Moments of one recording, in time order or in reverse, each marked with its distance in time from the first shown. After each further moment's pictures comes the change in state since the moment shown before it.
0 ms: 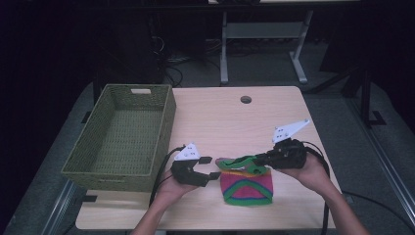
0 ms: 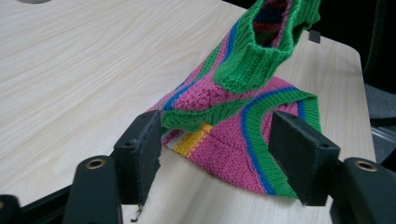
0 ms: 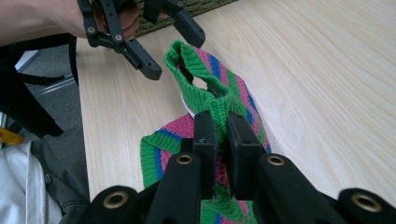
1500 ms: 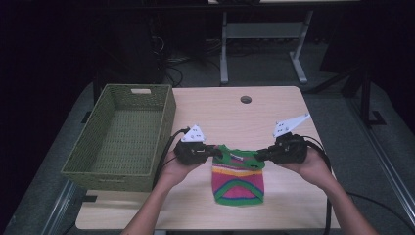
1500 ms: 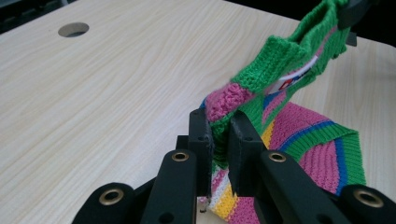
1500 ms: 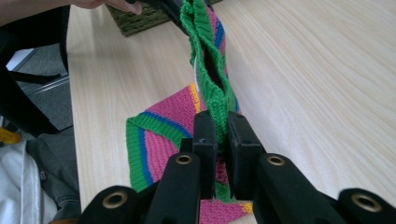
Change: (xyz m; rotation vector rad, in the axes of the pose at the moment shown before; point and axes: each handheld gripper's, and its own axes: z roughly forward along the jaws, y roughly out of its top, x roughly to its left) left arm 0.020 0.042 -0.001 0.044 0.081 0.059; right arm -0.014 0.006 -0.002 0.019 -0.009 0.006
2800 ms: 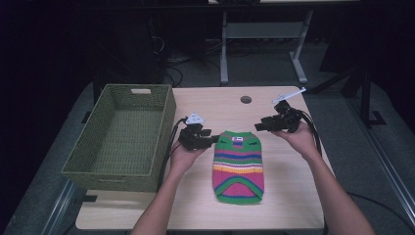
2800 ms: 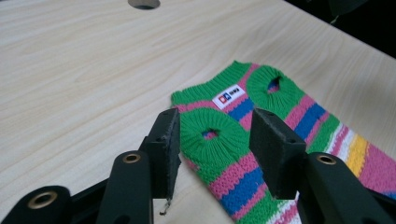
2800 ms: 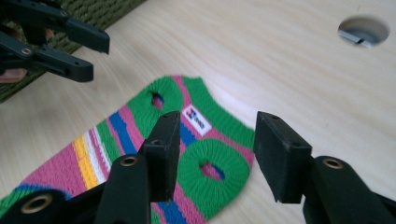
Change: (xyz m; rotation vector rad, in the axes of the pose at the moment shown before) left arm 0.047 -0.002 0.039 0.006 0.149 -0.237; right arm -0.109 0.013 0.024 -0.029 -0.173 0.291
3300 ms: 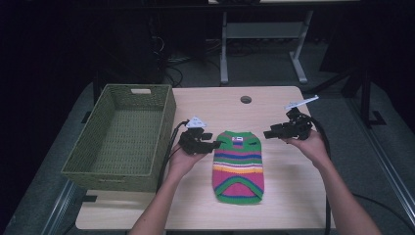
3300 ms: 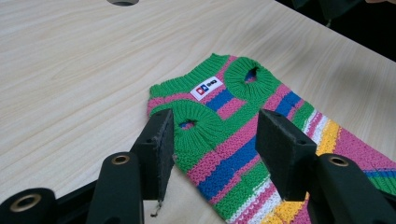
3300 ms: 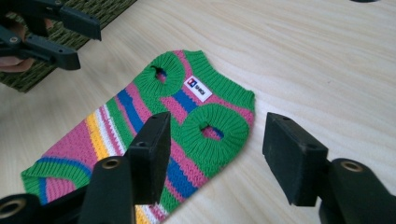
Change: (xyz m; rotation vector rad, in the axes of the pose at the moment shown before) left arm -0.007 -0.004 -0.009 0.004 -0.054 0.016; right arm -0.018 -0.033 -0.015 -0.007 0.069 0.061
